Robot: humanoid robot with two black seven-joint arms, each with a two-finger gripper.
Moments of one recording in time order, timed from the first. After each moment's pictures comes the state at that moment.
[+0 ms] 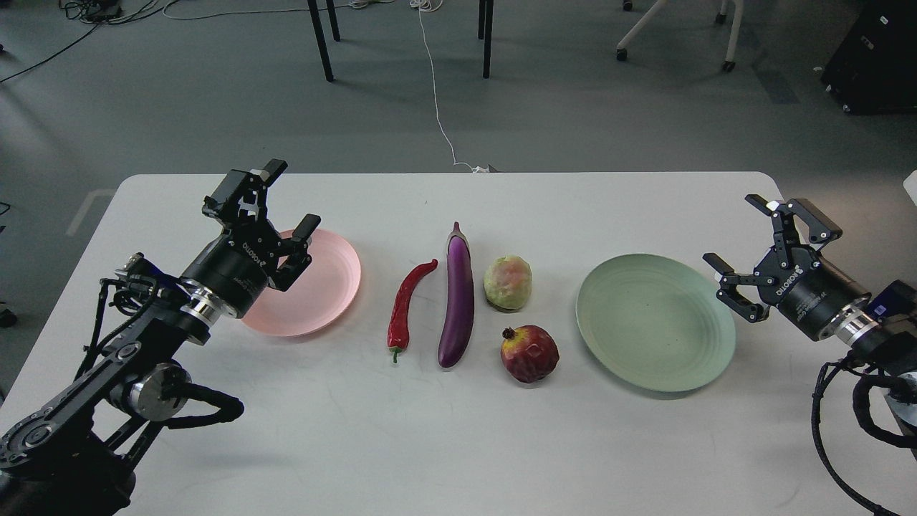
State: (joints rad) left arm -0.21 0.37 -1.09 -1.34 0.64 -0.21 -0.27; right arm 0.36 -0.75 0.68 1.09 -0.14 0.49 0.35
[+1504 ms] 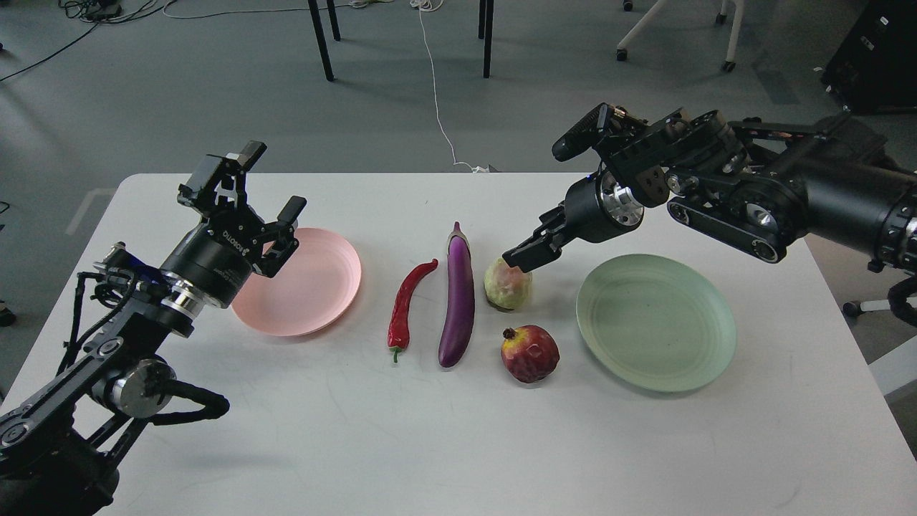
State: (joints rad) left arm -0.21 0.42 -1.09 -1.37 0.60 -0.22 -0.34; right arm 1.39 -0.24 -0.23 0.81 -1.58 0.49 0.49
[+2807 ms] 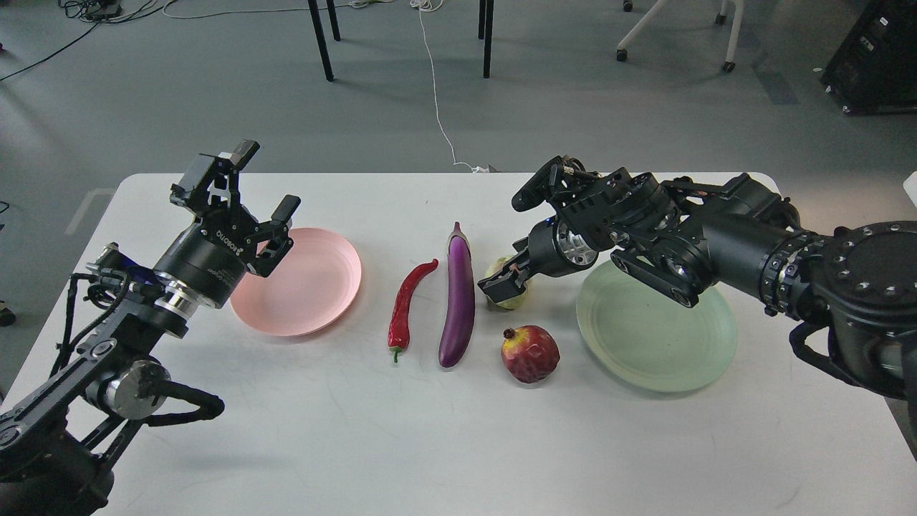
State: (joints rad) left arm -0.20 0.42 -1.11 -1.38 0.60 -0.22 -0.34; right arm 1.25 -0.01 -0.32 0.52 -1.57 0.34 0.49
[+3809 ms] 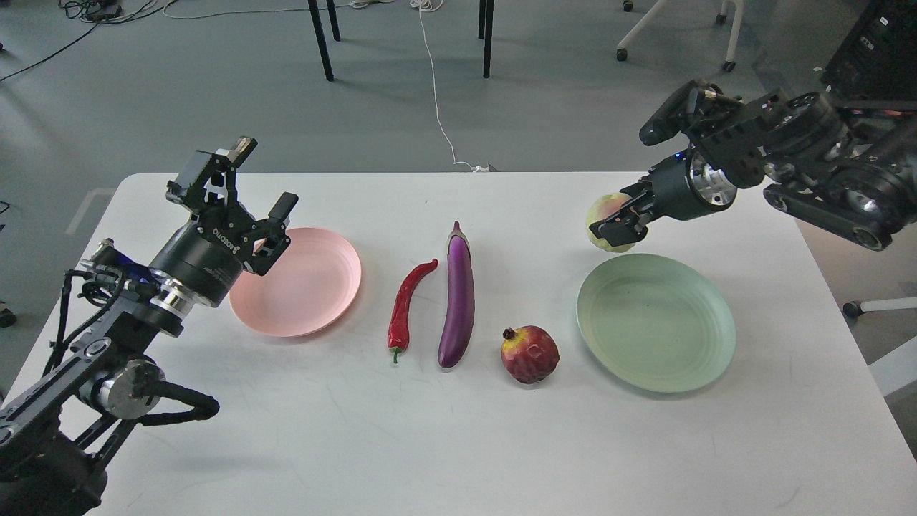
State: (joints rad) left arm -0.20 0.44 -1.10 -1.40 0.60 -0.22 -0.34; right arm 1.50 -0.53 -0.46 0.94 -1.59 0.36 0.49
